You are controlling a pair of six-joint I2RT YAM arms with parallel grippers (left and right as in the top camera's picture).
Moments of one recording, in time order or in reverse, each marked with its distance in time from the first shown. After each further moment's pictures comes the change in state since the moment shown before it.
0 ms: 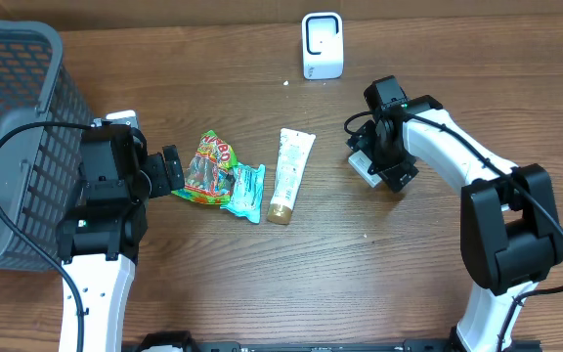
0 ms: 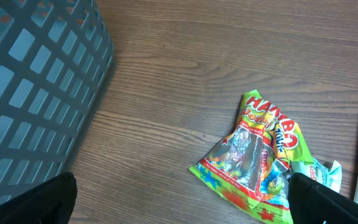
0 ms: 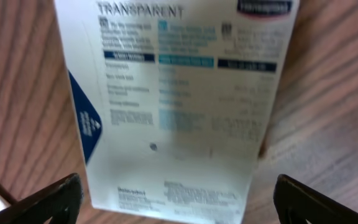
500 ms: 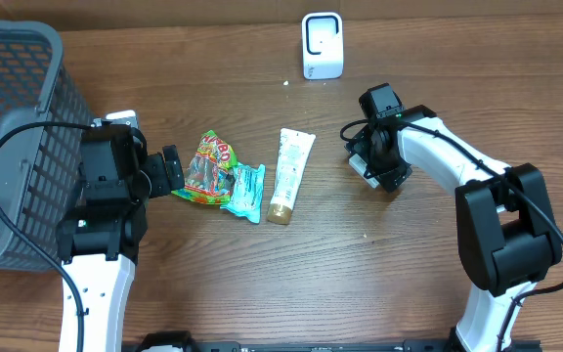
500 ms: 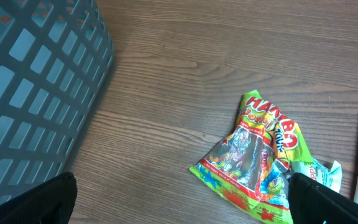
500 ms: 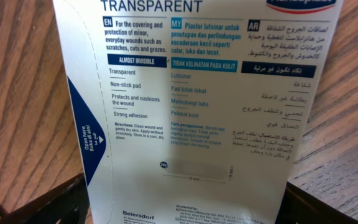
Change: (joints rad) left arm 0.000 0.000 0.000 0.000 0.000 0.000; right arm 0.019 0.001 -0.064 0.105 0.028 0.013
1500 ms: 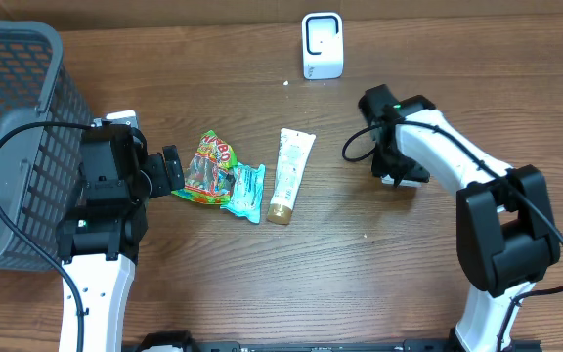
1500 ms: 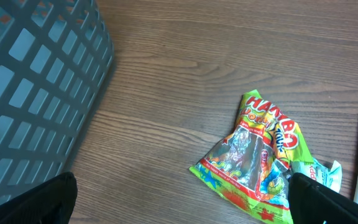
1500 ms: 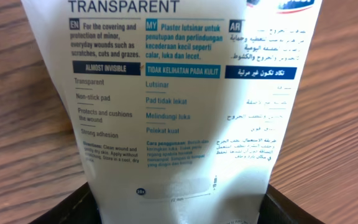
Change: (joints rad) left arm 0.000 0.000 0.000 0.000 0.000 0.000; right arm 0.027 0.000 0.083 -0.300 0.360 -0.585
